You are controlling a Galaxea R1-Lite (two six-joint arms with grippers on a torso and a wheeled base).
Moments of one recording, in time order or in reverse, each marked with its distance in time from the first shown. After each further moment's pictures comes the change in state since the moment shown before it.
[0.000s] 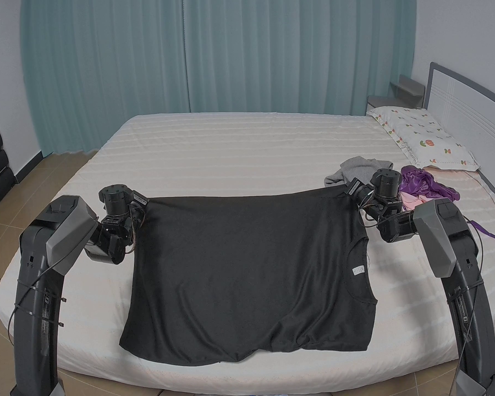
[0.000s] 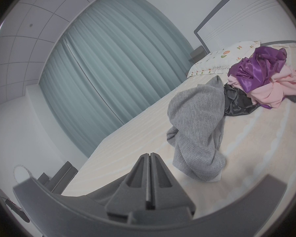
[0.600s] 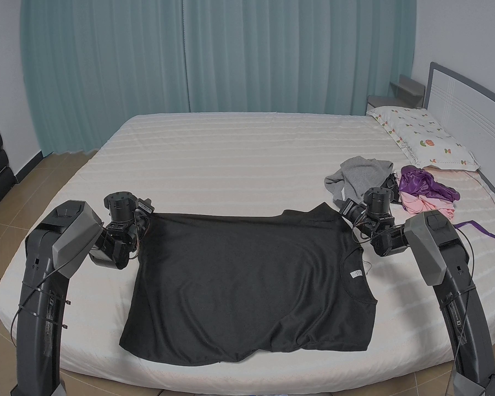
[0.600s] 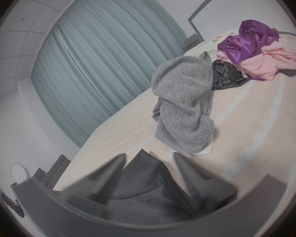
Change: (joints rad) left arm -0.010 0.040 -0.007 0.017 -0.035 0.011; right arm 0.020 0.088 0.000 0.033 -0.003 -0.004
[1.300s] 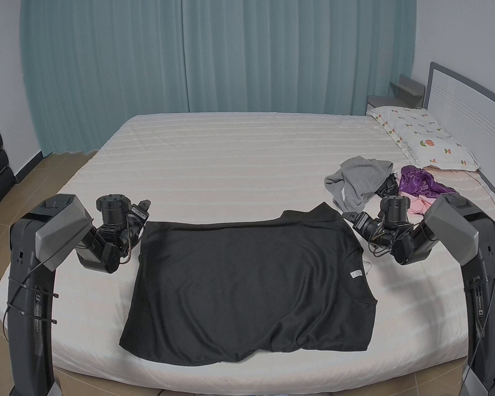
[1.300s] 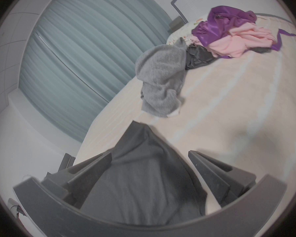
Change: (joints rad) left arm 0.006 -0.120 0.213 -0.006 -0.026 -0.022; right arm -0.027 -0.270 0.563 -0.109 0.078 0.101
